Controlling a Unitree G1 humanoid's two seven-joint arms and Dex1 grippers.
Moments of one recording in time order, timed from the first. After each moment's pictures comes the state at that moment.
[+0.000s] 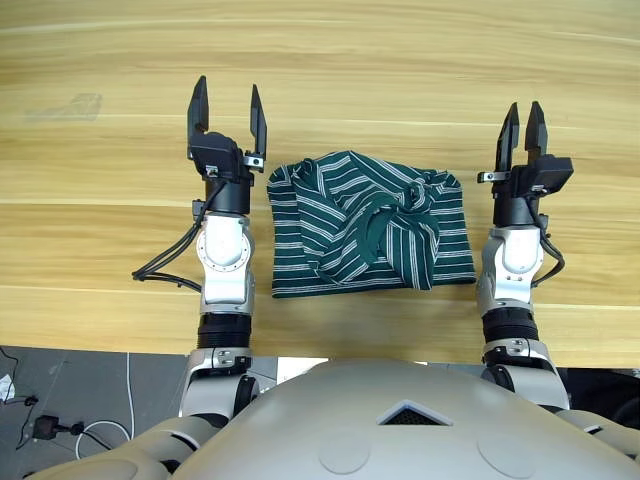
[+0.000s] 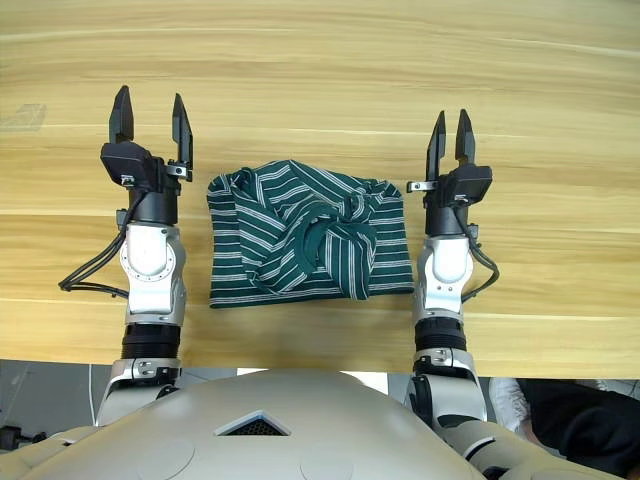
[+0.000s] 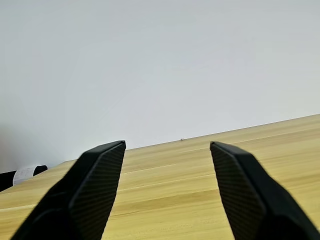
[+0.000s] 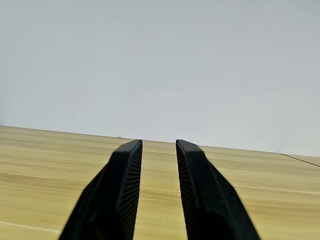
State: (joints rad) left arm 0.00 0.10 0.03 0.15 0.07 -0.52 -0.03; right arm -0.06 -0.09 -0.10 0.45 0.06 -0.80 0.14
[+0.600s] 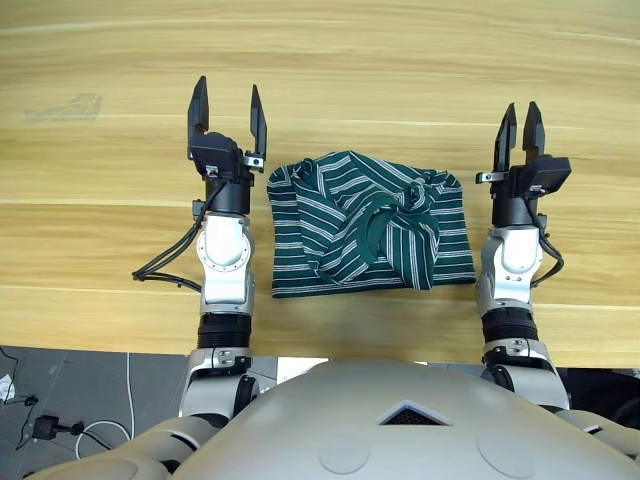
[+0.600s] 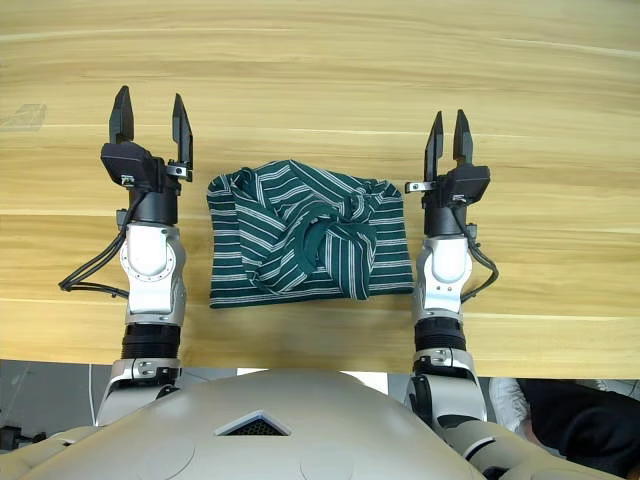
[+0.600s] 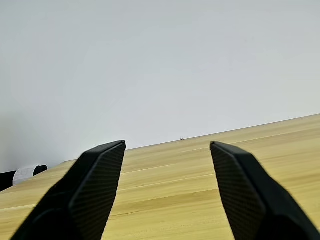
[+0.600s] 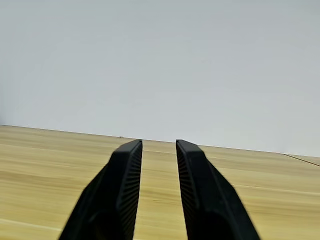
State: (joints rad) left arm 0.00 0.10 0.03 0.15 0.07 -0.52 -0.03; right arm -0.06 -0.09 -0.09 0.45 0.06 -0.80 0.16
